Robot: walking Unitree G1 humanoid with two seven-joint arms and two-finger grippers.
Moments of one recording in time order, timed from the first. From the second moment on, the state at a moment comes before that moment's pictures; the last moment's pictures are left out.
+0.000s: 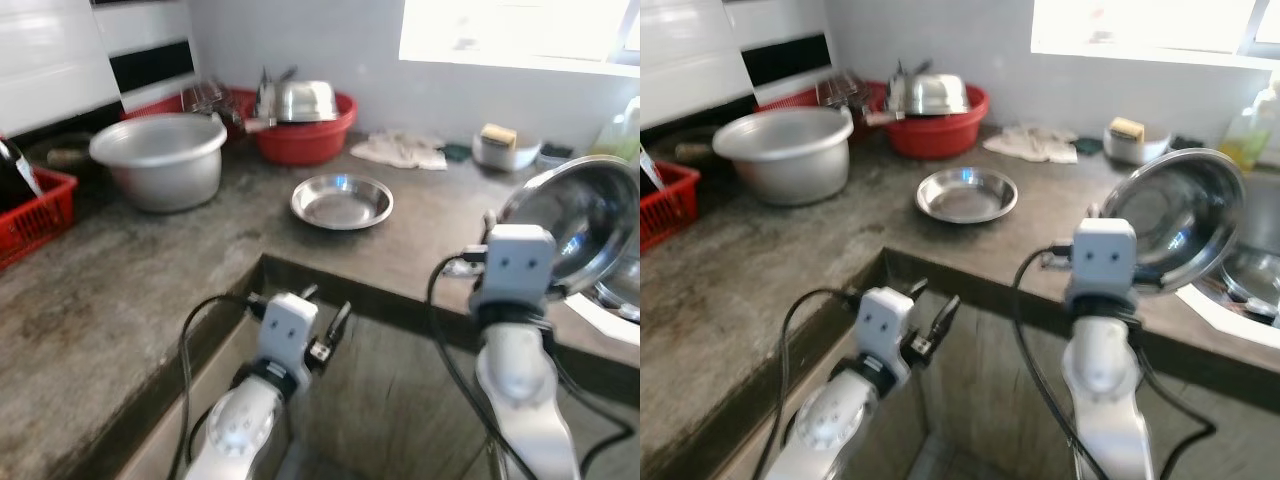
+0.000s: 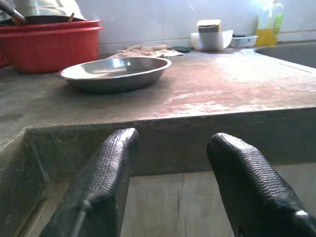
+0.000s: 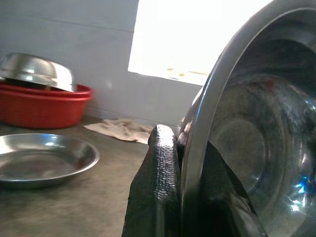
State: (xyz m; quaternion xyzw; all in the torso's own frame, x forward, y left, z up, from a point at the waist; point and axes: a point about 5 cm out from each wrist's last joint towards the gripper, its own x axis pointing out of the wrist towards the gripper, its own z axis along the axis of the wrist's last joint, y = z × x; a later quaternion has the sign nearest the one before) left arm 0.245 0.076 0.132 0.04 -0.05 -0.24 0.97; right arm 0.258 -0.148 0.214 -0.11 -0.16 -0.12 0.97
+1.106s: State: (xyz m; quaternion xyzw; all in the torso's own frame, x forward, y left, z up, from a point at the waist) left arm 0.245 0.076 0.132 0.04 -0.05 -0.24 0.97; right arm 0.258 -0.148 0.214 -0.11 -0.16 -0.11 0.97
